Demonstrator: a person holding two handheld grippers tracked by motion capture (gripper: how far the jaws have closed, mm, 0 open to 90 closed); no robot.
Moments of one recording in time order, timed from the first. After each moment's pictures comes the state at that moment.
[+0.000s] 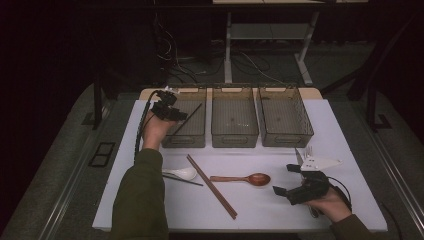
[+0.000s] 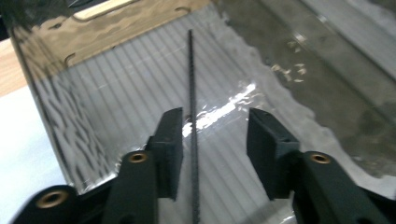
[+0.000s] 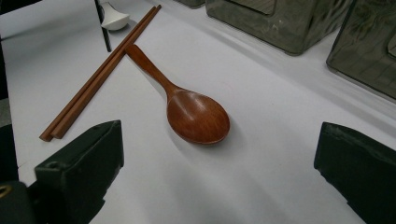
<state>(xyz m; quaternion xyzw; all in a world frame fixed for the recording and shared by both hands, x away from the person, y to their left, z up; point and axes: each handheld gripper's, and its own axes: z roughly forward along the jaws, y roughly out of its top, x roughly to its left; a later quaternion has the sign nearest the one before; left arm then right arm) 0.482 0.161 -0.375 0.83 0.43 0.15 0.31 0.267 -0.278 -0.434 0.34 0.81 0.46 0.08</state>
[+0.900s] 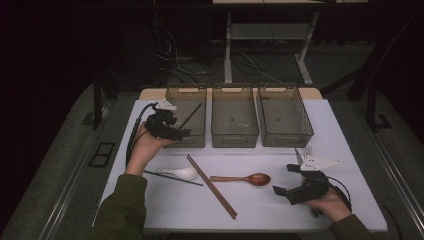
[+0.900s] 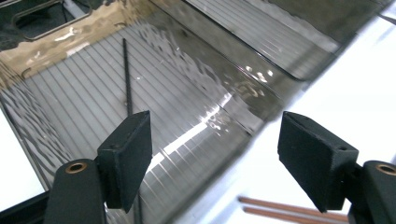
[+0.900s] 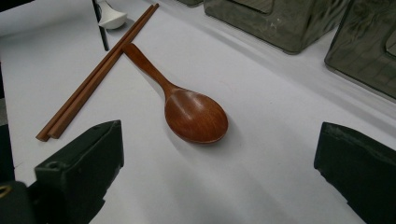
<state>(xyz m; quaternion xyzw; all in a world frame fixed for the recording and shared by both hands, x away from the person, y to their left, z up) 0.398 0.164 -0.355 0.85 0.35 0.14 0.36 0.268 -0.277 -0.435 0.34 0.82 0.46 0.09</state>
